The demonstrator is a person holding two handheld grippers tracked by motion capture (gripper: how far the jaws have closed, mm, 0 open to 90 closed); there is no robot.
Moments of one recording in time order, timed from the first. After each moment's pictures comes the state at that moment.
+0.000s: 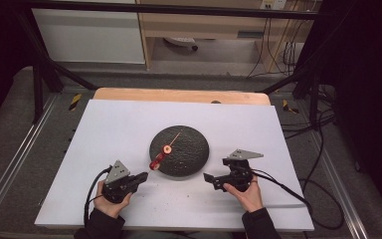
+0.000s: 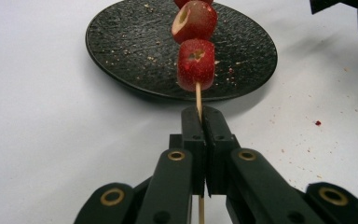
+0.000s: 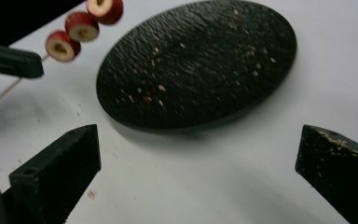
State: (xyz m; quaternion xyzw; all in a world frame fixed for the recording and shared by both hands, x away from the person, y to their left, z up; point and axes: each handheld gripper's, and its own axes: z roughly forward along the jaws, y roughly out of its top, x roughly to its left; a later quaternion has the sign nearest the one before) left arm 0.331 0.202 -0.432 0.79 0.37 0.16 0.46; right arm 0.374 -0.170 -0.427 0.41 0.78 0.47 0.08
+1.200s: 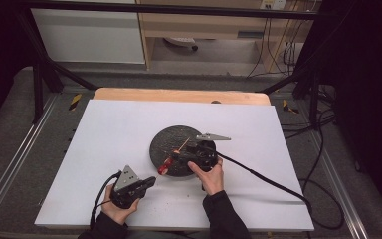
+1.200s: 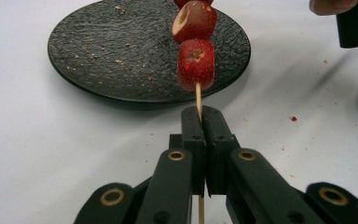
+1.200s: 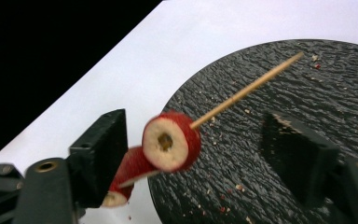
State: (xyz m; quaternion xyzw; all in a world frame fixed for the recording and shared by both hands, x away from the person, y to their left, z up) left arm 0.320 0.179 -0.437 0.80 0.35 0.17 0.46; right arm 0.416 -0.077 -0.412 0.45 0.72 0.53 0.03
